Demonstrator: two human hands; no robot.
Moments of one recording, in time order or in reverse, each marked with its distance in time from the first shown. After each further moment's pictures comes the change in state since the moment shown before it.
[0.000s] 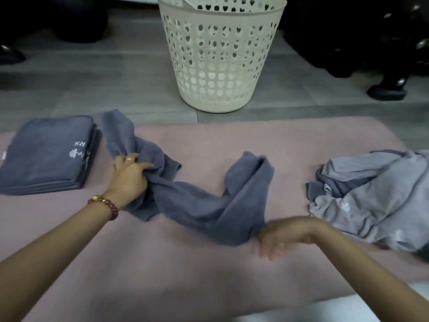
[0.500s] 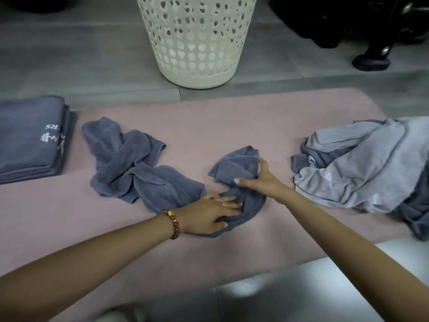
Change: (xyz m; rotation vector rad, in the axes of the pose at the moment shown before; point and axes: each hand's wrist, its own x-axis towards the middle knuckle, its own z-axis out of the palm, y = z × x) left_hand -0.080 0.137 0.092 -0.221 -0.654 0.962; right_hand 0.040 0.014 -0.012 0.506 0.777 -0.139
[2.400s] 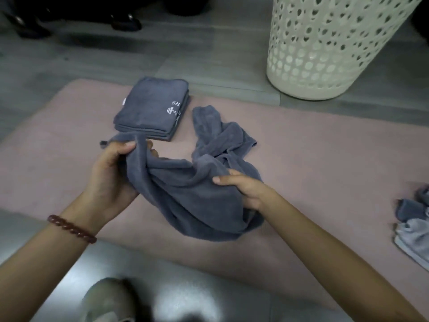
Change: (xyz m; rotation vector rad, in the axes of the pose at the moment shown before) left_hand -0.270 0.061 -0.095 -1.459 1.497 -0.404; right_hand -0.048 -0.107 0.192 0.447 -1.108 -0.049
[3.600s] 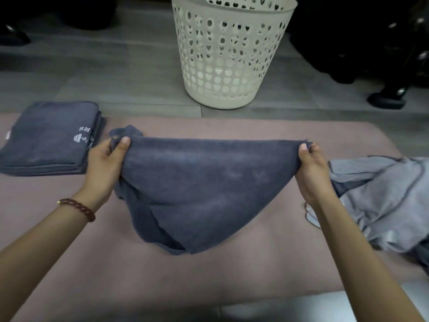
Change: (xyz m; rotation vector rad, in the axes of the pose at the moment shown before) left_hand 0.129 -0.079 0.059 0.615 0.022 0.343; right_hand -0.195 -0.057 -0.122 -0.122 1.140 -0.821
